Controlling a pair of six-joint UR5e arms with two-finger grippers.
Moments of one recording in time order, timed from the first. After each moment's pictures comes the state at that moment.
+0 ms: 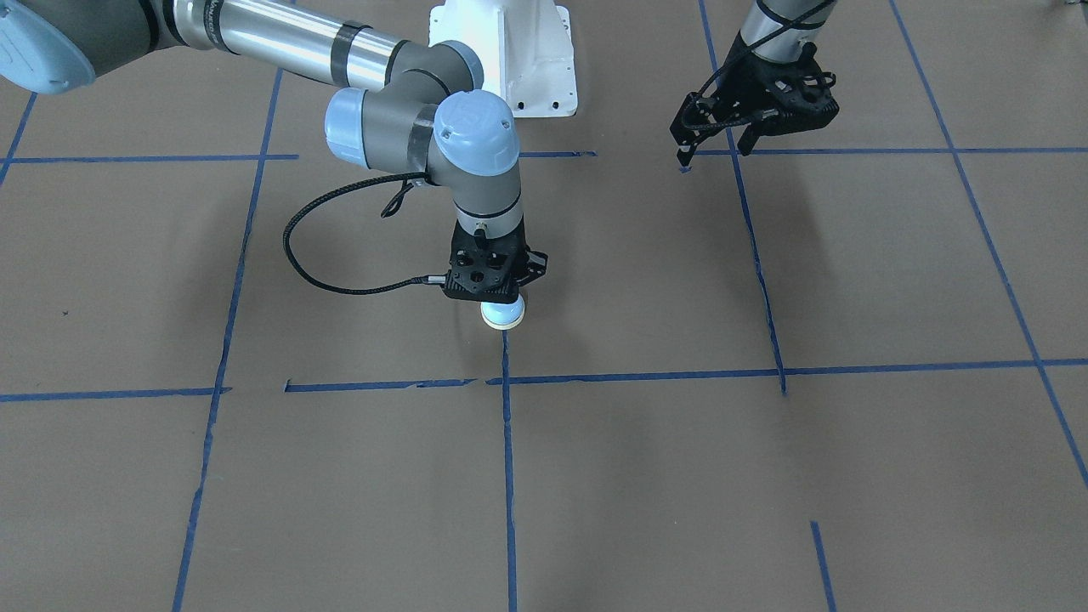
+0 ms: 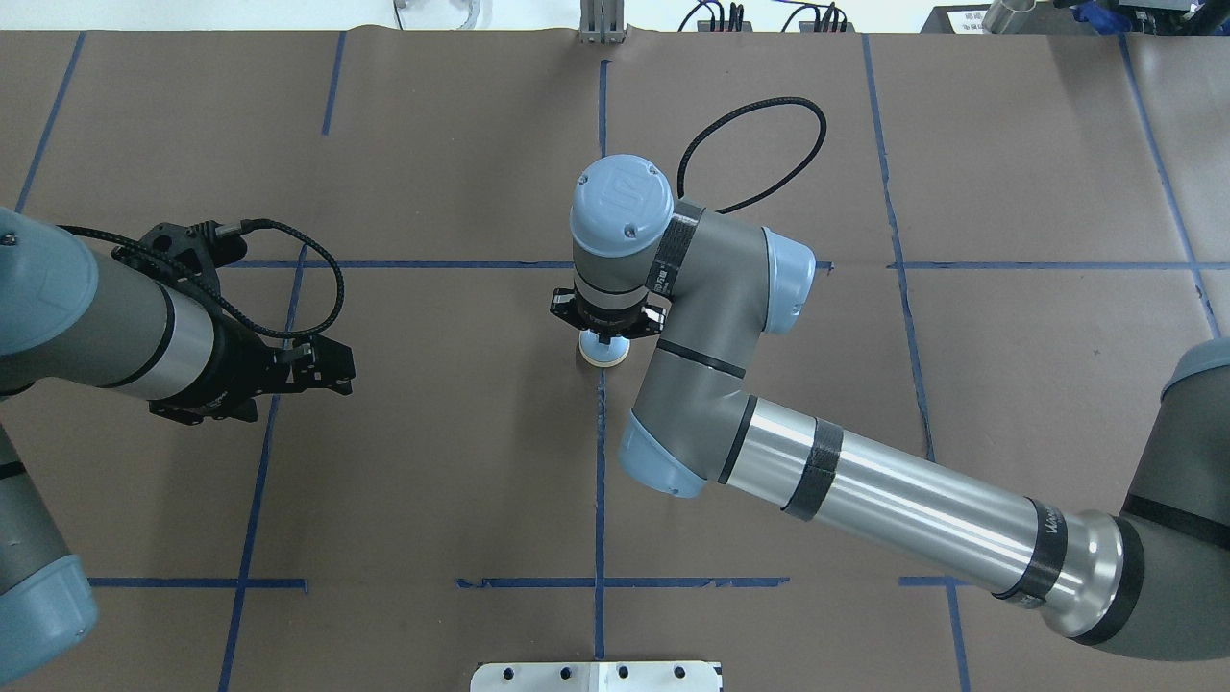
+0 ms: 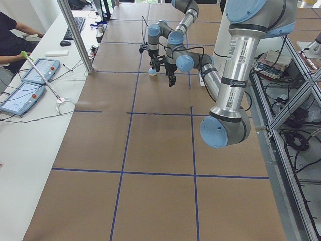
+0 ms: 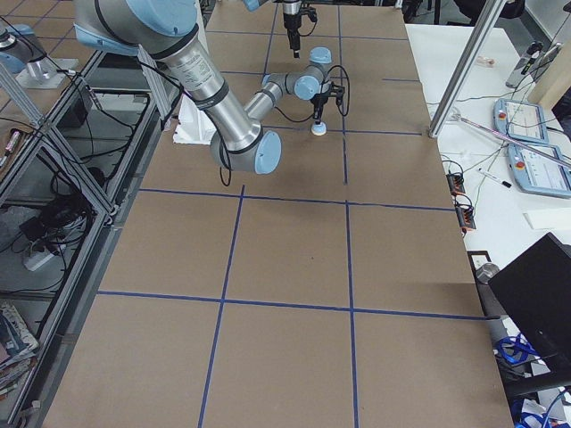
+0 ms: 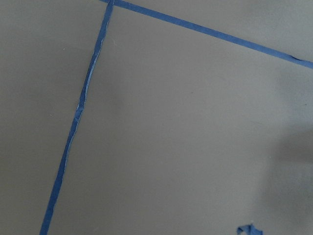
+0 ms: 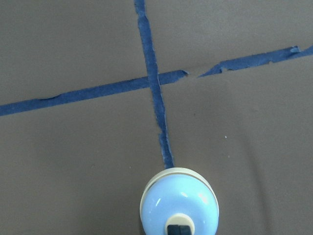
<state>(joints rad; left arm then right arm) -0.63 -1.78 -2.22 -1.55 -1.95 -1.43 0.53 -0.69 1.34 -1.46 1.90 1.39</state>
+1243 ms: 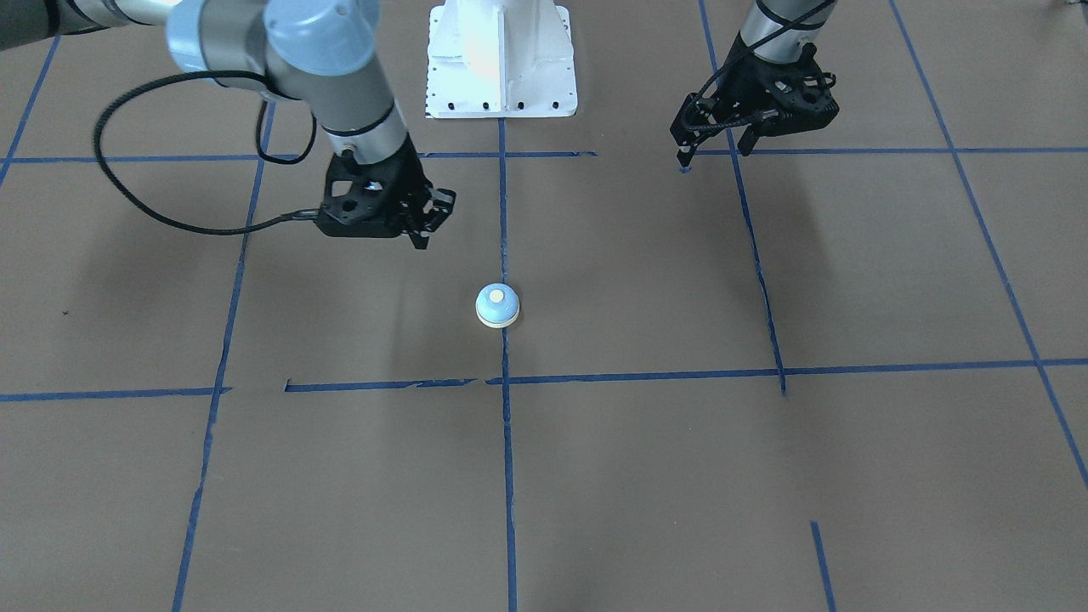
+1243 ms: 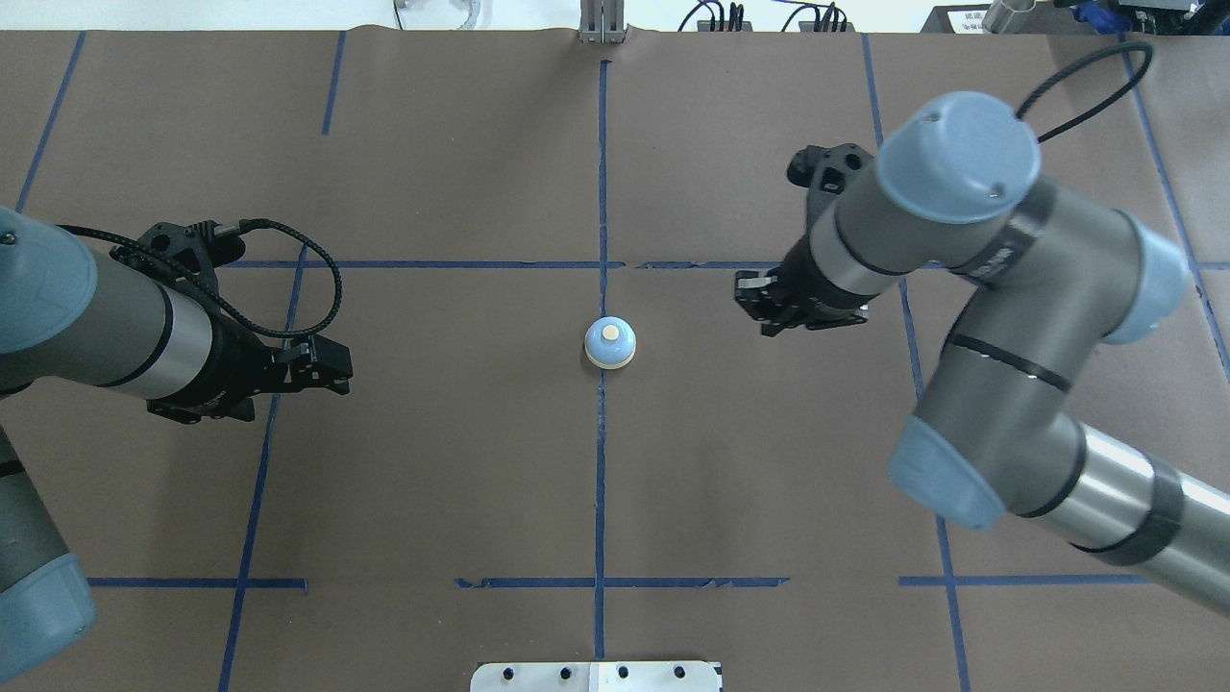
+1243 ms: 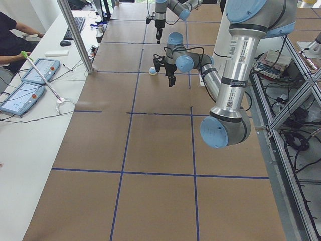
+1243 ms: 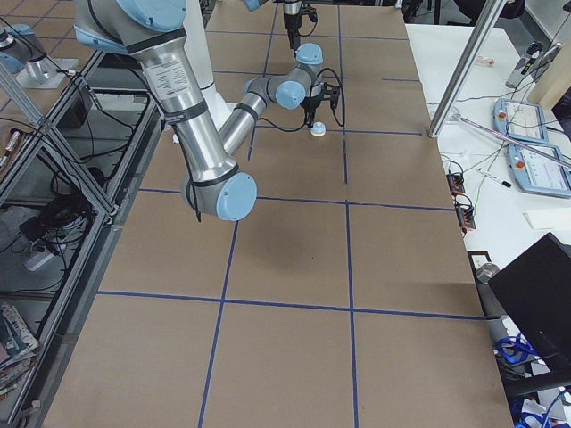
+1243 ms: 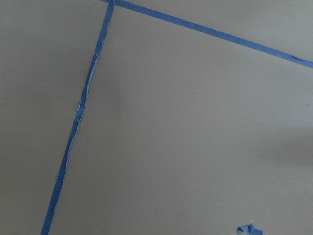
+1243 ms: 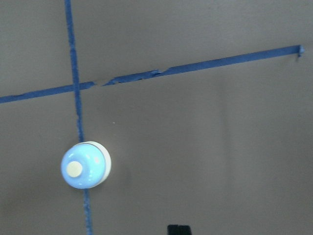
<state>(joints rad) -0.63 -1.77 -2.22 -1.55 -1.96 -1.41 0.71 -1.16 1.97 -1.57 2.06 1.21</state>
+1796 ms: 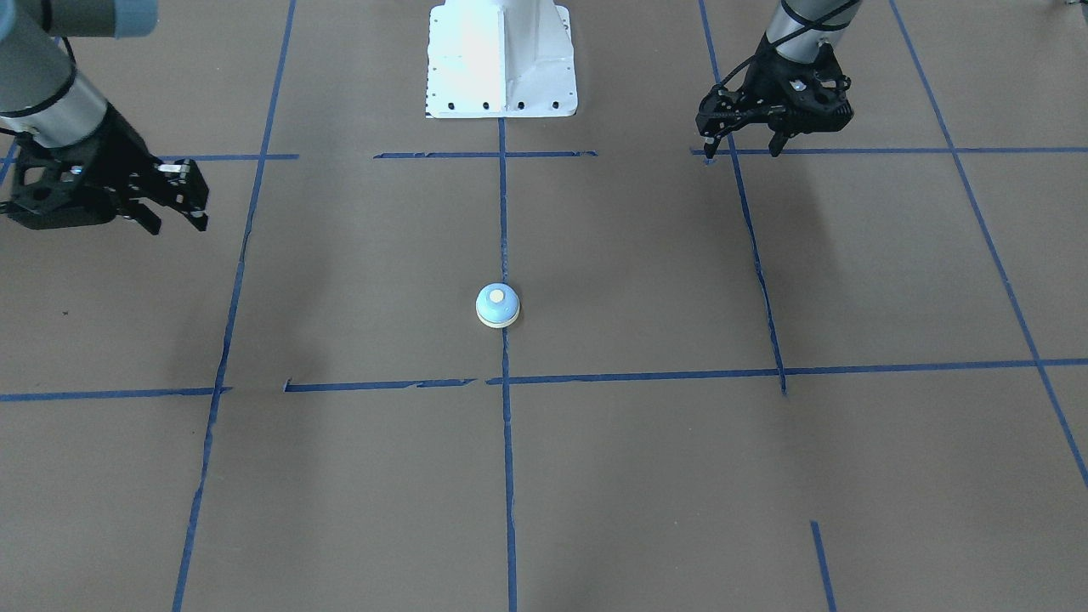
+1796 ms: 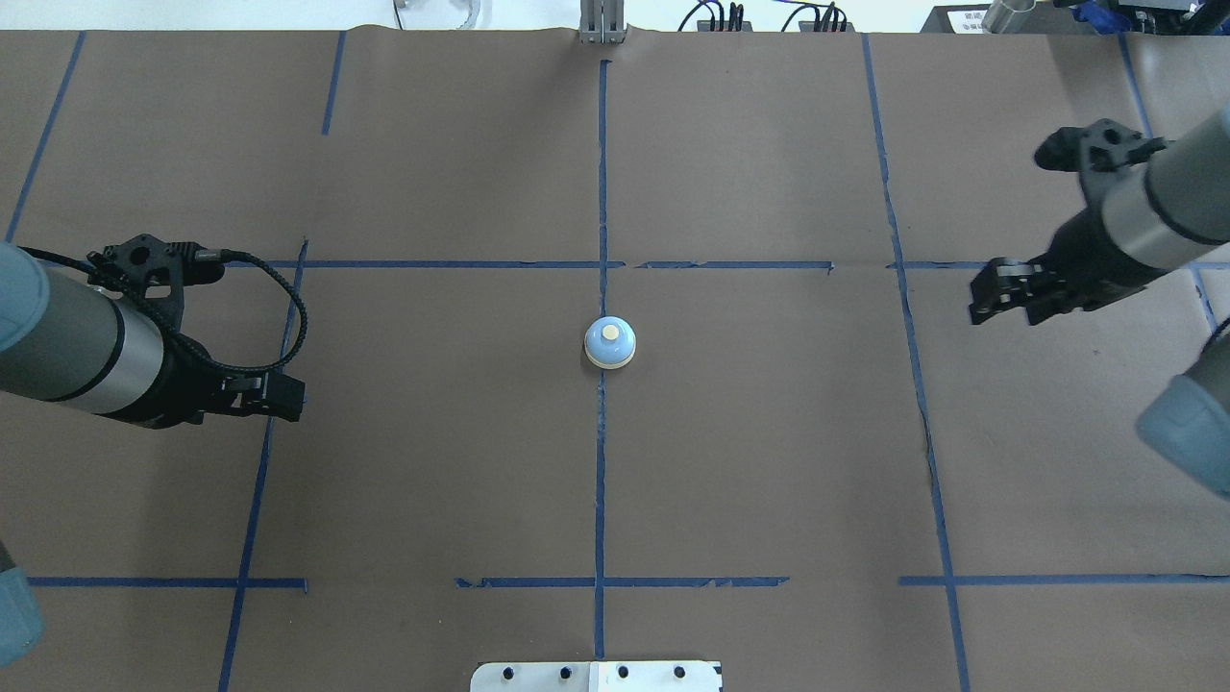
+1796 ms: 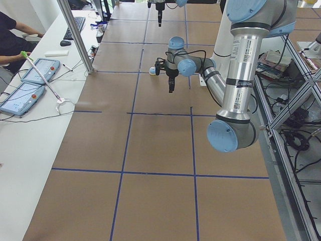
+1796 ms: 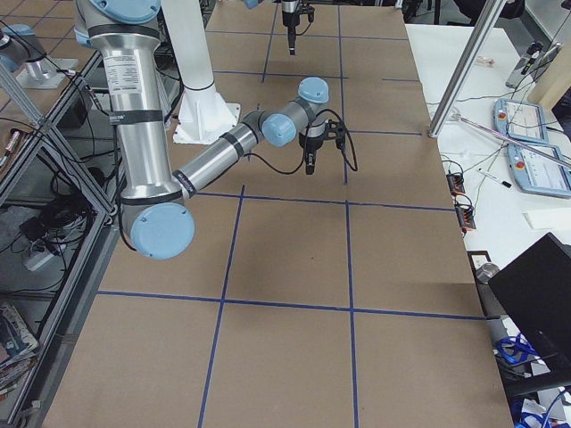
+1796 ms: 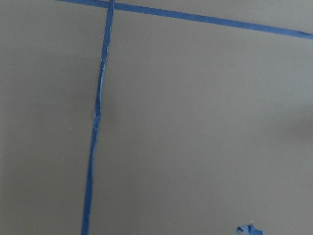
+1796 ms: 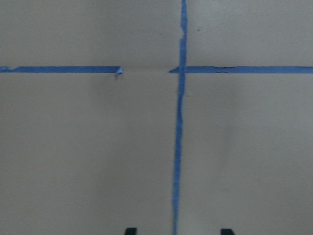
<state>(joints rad) -0.65 -1.66 -2.25 -1.55 -1.96 -1.10 0.98 -1.51 2.08 -1.57 2.21 0.76</state>
